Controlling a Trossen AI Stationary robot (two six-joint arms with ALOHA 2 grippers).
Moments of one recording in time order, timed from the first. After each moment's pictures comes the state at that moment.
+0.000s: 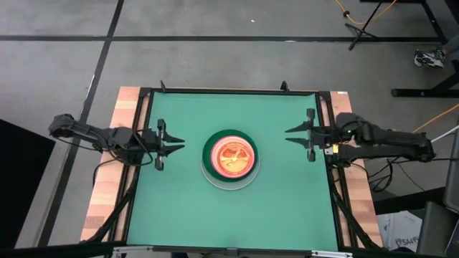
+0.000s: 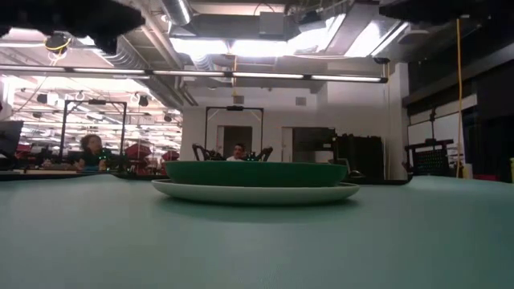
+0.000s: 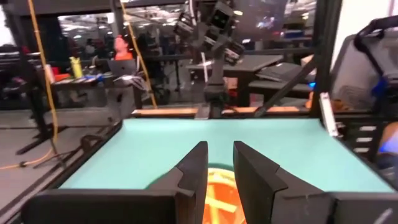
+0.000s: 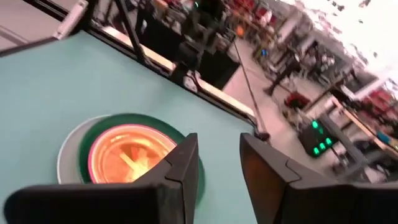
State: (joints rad) left arm -0.24 0.42 0.29 0.14 -0.35 0.04; right arm -0.07 0.55 0.63 -0.24 -0.08 -0.56
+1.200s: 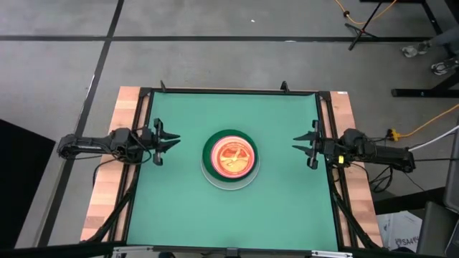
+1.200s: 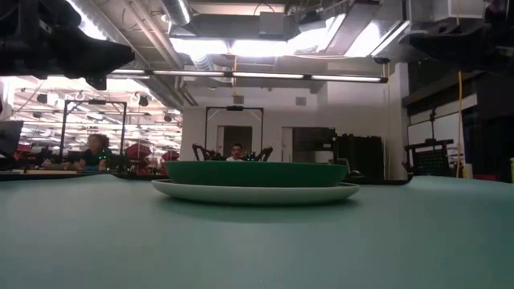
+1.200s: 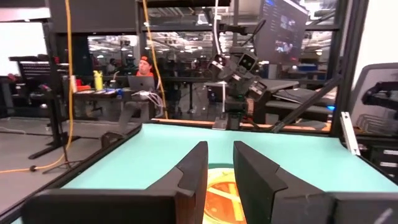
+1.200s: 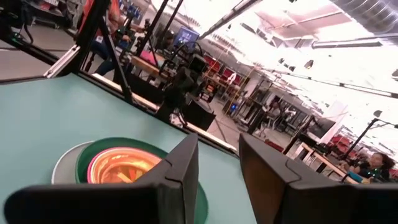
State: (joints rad) left arm -0.02 0.00 0.01 0.13 -0.19 -0.01; right arm -0.07 0.00 0.09 0.06 -0.11 -0.53
